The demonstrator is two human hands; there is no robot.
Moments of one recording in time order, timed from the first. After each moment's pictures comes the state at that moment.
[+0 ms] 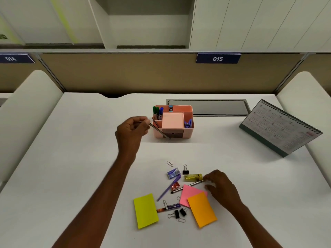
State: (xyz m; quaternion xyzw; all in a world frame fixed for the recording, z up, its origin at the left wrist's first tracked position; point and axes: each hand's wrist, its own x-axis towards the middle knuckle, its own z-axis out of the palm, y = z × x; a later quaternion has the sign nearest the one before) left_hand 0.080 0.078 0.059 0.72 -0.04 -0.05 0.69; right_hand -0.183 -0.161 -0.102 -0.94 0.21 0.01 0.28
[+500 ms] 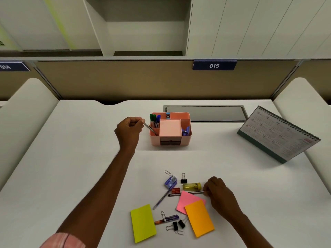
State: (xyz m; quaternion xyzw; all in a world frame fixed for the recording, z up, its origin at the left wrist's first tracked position) left_hand 0.143 0.049 0.028 0.78 -0.01 0.02 0.62; right_hand -0.180 -0.170 -0.122 -0.97 0.15 -0.01 0.18
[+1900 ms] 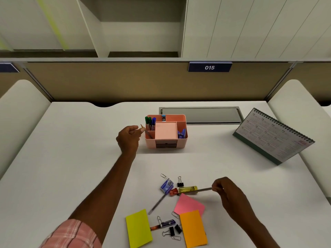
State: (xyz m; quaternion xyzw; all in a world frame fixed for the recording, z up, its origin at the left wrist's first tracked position) left_hand 0.168 0.028 -0.031 0.84 0.06 -0.01 0.54; right_hand -0.199 -0.182 -0.045 -0.93 0.20 -0.08 0.29
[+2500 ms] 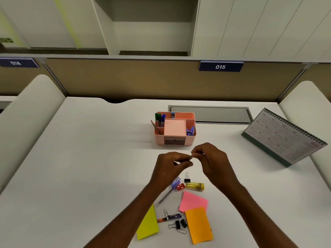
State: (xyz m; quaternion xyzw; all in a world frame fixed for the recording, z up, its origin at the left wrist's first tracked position) left_hand 0.004 0.029 0.009 0.77 -0.28 -0.15 0.55; right_hand -0.091 -0.135 0.049 -0.94 0.07 -0.18 0.29
